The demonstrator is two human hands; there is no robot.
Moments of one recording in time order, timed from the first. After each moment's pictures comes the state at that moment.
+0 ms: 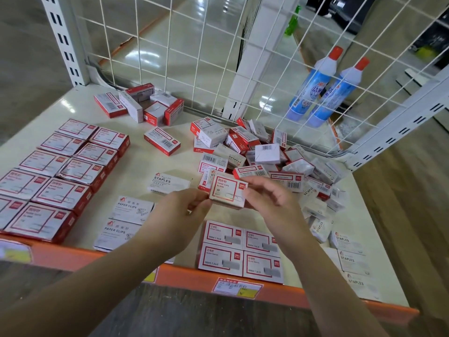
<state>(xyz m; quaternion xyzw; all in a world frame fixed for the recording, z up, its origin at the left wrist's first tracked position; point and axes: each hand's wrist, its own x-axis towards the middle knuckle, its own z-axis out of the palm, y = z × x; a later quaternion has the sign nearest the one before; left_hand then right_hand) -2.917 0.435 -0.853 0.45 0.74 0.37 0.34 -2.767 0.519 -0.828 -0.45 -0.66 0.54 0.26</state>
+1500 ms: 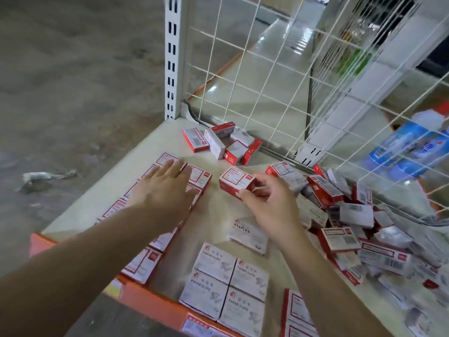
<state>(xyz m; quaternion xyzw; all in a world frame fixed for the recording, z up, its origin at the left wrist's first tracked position) -3.086 0.430 -0.853 0.49 0.87 0.04 0.11 -2.934 0.549 -0.860 -0.41 -0.80 0.39 0.23</state>
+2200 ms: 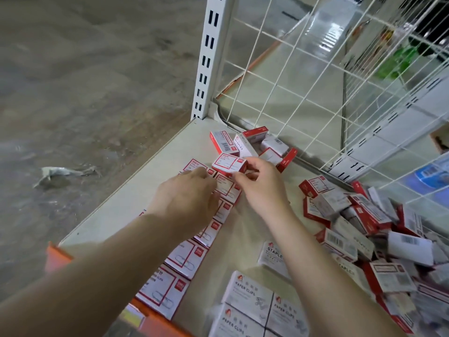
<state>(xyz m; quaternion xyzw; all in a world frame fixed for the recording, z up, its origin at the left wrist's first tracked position) -3.113 0.437 -0.866 0.49 0.86 0.12 0.10 -3.035 0.565 -0.885 -0.39 -0.83 0.36 0.17</state>
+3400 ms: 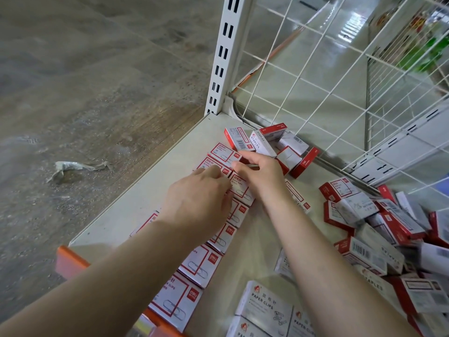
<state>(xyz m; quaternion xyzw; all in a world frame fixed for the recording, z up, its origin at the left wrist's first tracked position) -3.115 0.436 -0.873 0.49 0.86 0.15 0.09 -3.065 0.569 -0.894 -0.38 -0.78 0.47 0.14</state>
